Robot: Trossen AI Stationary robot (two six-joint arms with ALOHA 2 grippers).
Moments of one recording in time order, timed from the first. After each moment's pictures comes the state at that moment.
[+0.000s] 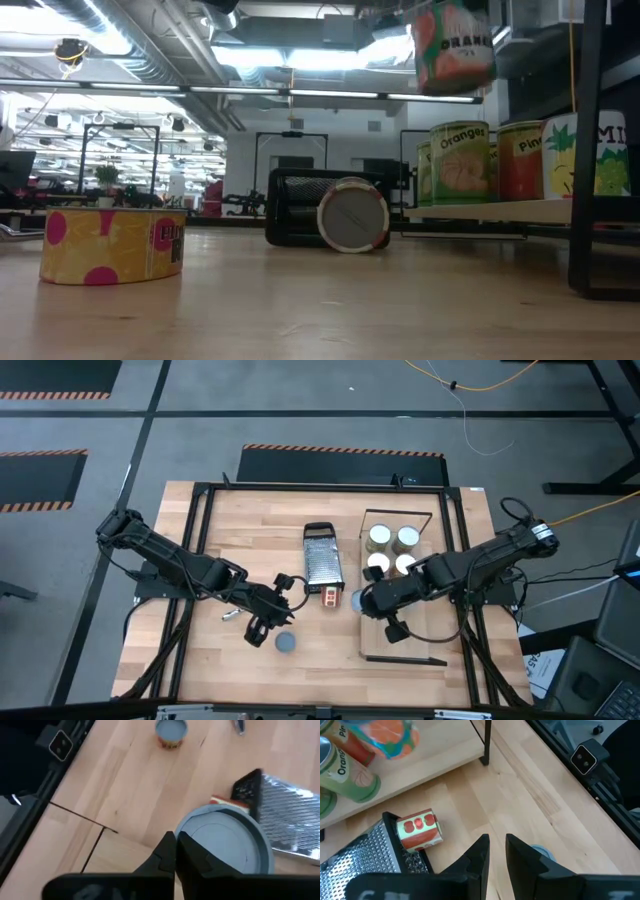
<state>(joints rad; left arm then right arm) -0.41 1.39 1.11 -0.48 -0.09 0.10 0.39 1.48 1.32 -0.81 0.06 0.00</state>
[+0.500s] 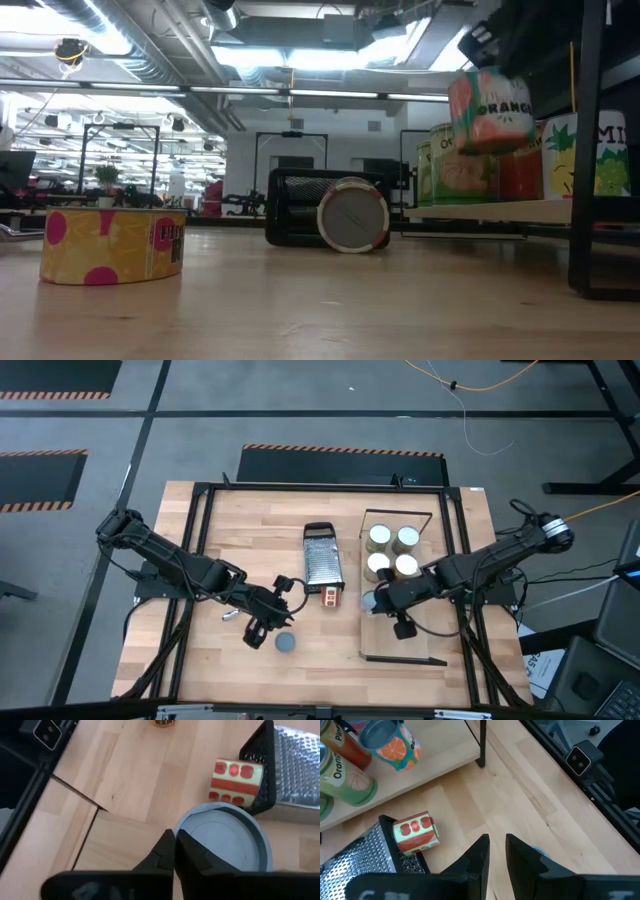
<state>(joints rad) -0.42 1.39 1.11 -0.48 -0.09 0.10 0.39 1.29 0.93 -0.54 0.05 0.13</state>
